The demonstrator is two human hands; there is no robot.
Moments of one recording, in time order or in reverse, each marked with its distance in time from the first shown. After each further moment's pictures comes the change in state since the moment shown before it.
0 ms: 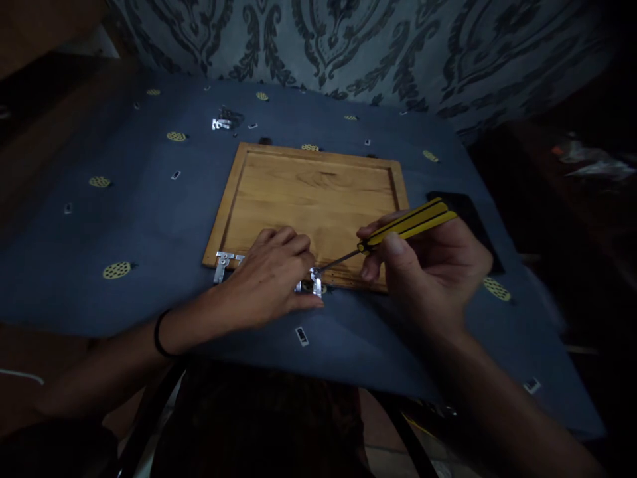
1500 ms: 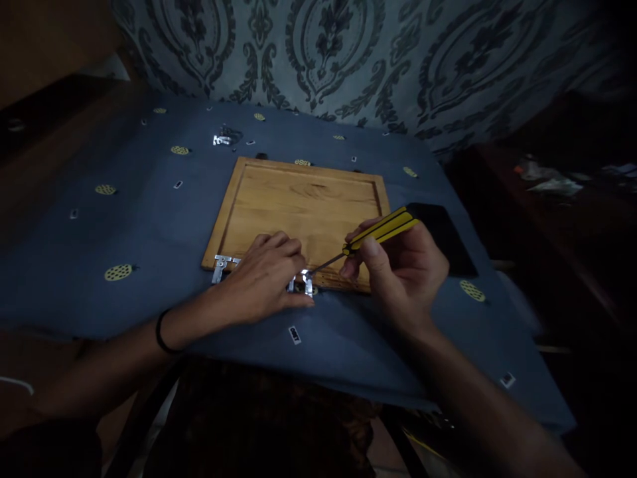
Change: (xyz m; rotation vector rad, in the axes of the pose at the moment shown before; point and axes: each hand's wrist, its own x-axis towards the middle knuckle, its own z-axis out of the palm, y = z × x) left_hand -0.003 -0.005 0.007 -0.025 0.091 0.035; right_hand -0.006 0.004 -0.002 -0.111 -0.007 -0.034
